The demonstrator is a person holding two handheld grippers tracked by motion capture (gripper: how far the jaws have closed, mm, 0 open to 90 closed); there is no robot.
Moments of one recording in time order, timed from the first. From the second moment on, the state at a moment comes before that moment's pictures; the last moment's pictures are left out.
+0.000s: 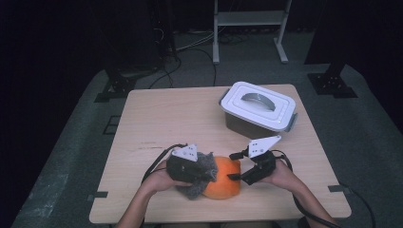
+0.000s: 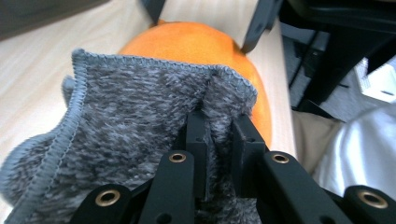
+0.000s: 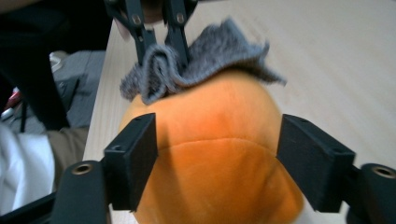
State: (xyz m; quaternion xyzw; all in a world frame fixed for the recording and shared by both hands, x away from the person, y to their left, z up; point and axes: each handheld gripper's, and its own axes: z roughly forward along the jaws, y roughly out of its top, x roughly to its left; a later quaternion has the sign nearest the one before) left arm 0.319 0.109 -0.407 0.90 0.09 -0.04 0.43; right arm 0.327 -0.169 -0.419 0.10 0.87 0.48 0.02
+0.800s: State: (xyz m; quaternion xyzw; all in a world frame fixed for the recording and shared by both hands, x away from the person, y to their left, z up) left arm 0.323 0.107 -0.406 0.89 0.09 -0.04 0.44; right arm 0.320 -0.174 -0.413 0.09 0.87 0.48 0.04
